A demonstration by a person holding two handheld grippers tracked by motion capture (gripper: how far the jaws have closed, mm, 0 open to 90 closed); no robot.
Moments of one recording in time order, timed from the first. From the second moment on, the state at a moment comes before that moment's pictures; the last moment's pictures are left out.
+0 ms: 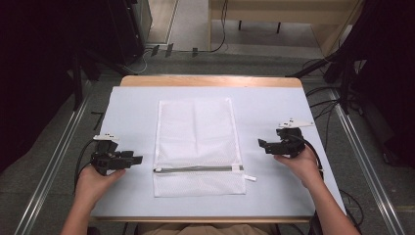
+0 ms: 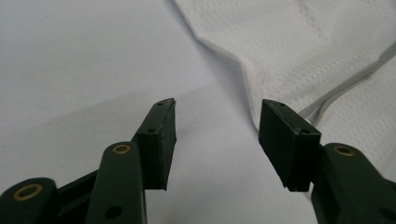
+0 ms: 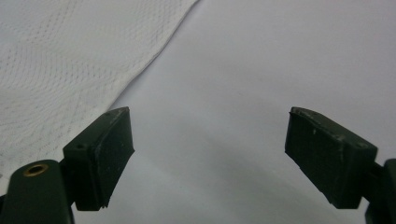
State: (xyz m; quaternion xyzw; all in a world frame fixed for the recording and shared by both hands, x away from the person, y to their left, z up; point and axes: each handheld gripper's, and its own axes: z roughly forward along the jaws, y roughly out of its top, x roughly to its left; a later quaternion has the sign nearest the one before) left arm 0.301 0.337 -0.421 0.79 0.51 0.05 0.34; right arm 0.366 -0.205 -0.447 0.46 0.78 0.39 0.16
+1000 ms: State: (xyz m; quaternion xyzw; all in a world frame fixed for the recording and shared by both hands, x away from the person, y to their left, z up) left arm 0.297 0.343 -0.417 0.78 0.51 0.05 0.36; right arm 0.360 -0.196 -0.449 0.45 0.80 0.38 0.13
